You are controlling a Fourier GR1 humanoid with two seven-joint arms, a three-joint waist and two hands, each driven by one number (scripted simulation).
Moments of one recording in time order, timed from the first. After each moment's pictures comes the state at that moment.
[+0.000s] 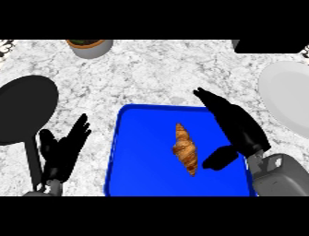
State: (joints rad) left arm 0.01 0.20 -0.18 -1.43 0.22 0.14 0.20; right arm -0.35 -0.41 0.49 -1.68 0.44 0.12 0.47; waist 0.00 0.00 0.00
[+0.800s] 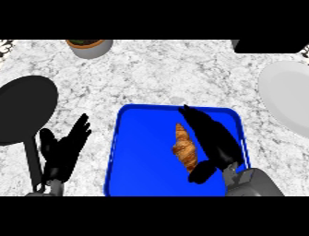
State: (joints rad) left arm 0.02 0.16 -0.13 -1.45 0.16 0.11 0.24; right arm -0.25 -0.20 0.50 -1.62 0.67 0.20 0.47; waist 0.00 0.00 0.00
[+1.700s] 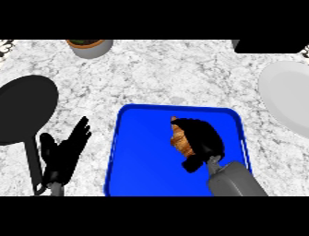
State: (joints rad) left arm 0.04 0.12 -0.09 -1.42 0.12 0.05 0.20; right arm -0.28 -0.08 0.45 -1.35 0.89 0.22 0.36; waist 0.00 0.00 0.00
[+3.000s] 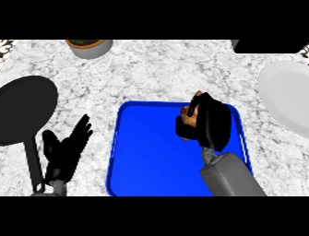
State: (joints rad) left arm 0.02 0.09 -0.07 -1.43 0.09 0.05 0.22; right arm -0.35 0.00 0.38 -1.39 1.21 -0.36 0.73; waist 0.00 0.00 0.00
